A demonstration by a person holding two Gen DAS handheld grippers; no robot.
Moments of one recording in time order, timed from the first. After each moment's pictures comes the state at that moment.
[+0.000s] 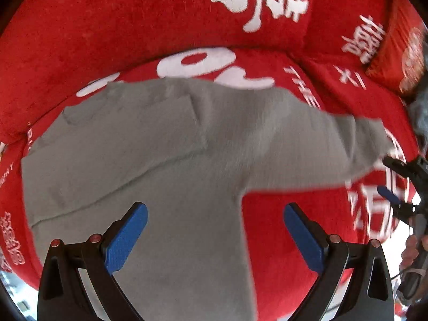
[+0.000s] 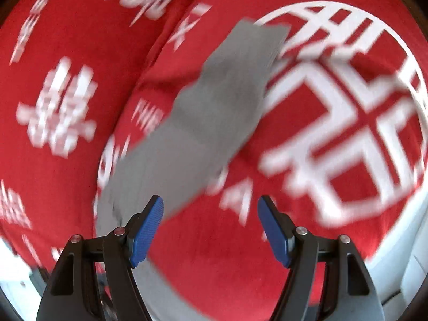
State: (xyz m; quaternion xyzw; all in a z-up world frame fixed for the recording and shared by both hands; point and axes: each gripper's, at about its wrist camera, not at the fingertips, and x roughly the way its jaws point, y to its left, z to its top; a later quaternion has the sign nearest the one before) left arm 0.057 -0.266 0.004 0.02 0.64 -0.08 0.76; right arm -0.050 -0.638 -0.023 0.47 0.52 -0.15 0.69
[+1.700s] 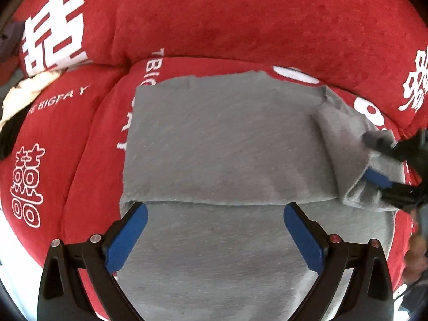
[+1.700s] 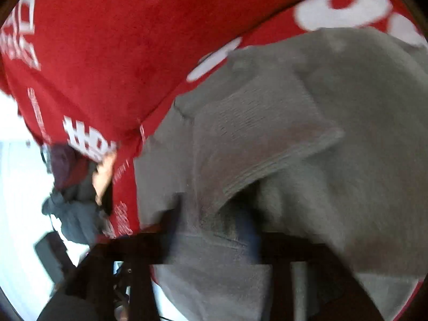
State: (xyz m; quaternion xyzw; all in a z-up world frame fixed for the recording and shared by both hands) left arm 0.020 0.041 -0.025 -0.08 0.61 0.08 0.79; right arm 0.124 -0.252 -0.055 0.36 0.62 0.19 0.68
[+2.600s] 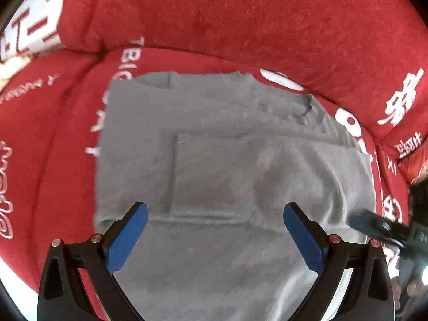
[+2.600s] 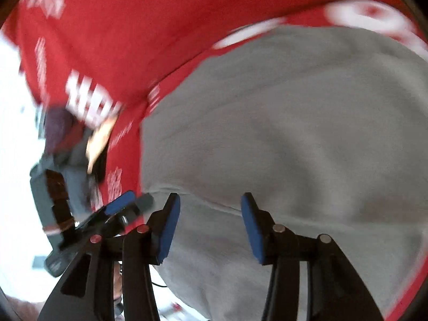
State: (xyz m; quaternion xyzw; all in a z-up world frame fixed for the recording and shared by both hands) left arm 0.049 0.061 -0.042 -0.17 0.62 0.00 0.77; right arm 0.081 -0.240 -0.032 0.27 0.65 0.19 0.68
